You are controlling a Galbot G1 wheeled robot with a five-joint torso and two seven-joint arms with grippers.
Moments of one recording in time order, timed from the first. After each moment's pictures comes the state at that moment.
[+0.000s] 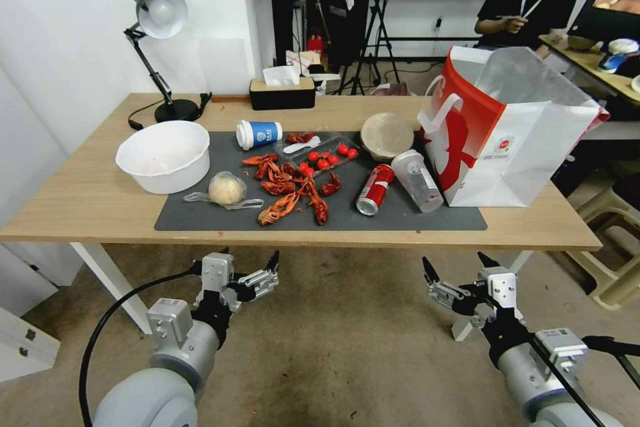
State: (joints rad) left arm 1.68 -1.28 -0.43 -2.42 -0.39 0.48 -0.15; right arm -1.83 1.45 0.67 2.44 0.11 -0.36 -0.12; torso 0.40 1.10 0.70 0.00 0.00
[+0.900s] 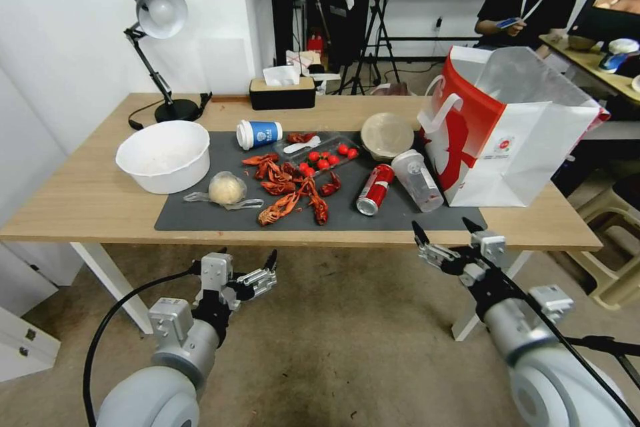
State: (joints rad) left arm 1.68 -1.29 -0.43 -2.40 -0.38 0.47 -0.15; right arm -1.75 1.39 0.66 2.41 0.22 -0.36 -0.09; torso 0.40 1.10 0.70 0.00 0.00
